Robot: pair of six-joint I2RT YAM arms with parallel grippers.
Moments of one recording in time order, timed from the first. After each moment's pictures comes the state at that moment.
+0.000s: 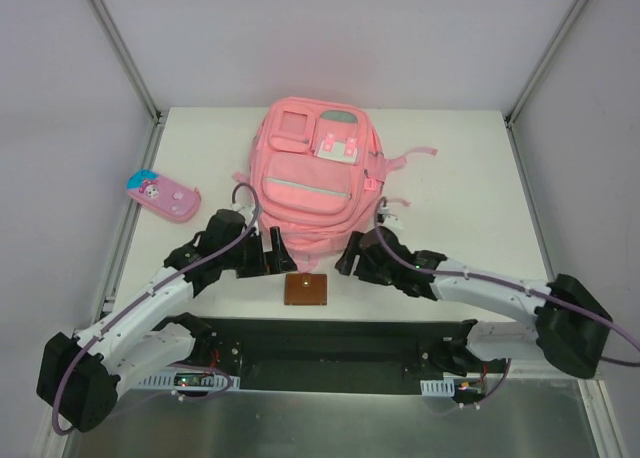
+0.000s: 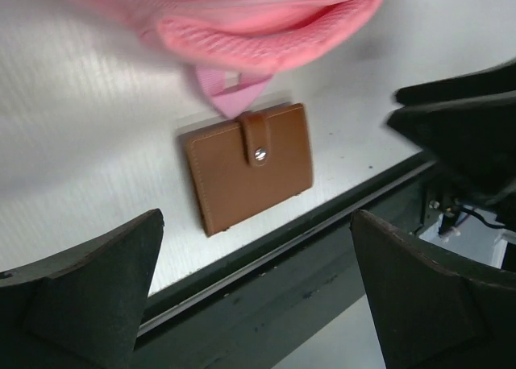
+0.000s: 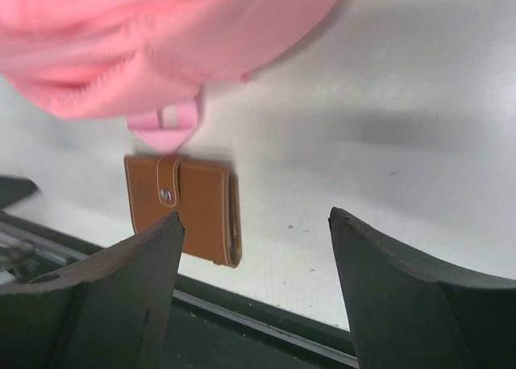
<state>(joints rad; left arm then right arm) -0.51 0.89 0.59 -0.46 0.32 -0.67 1.02 1.29 0.66 -0.24 0.22 1.04</state>
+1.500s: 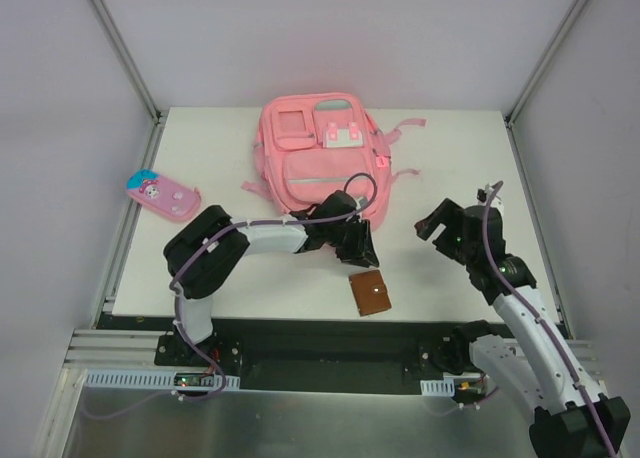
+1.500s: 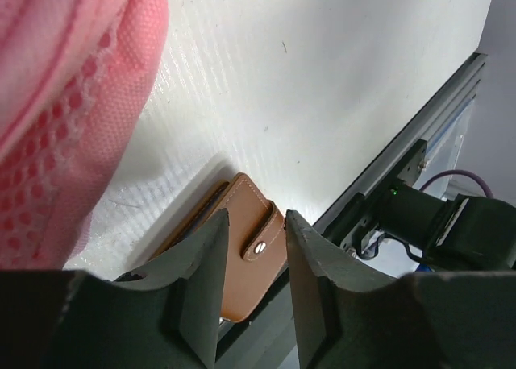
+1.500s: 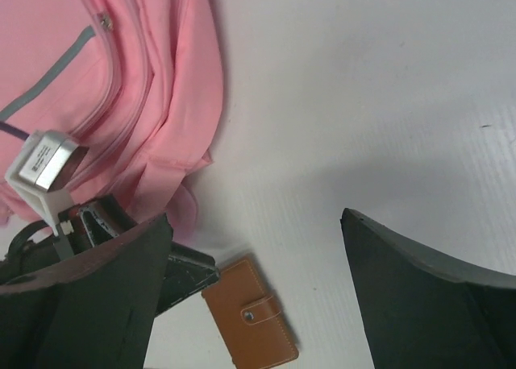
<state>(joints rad) -0.88 1.89 1.10 -0.01 0.44 -0.91 0.29 0.74 0.63 -0.52 0.13 0.74</state>
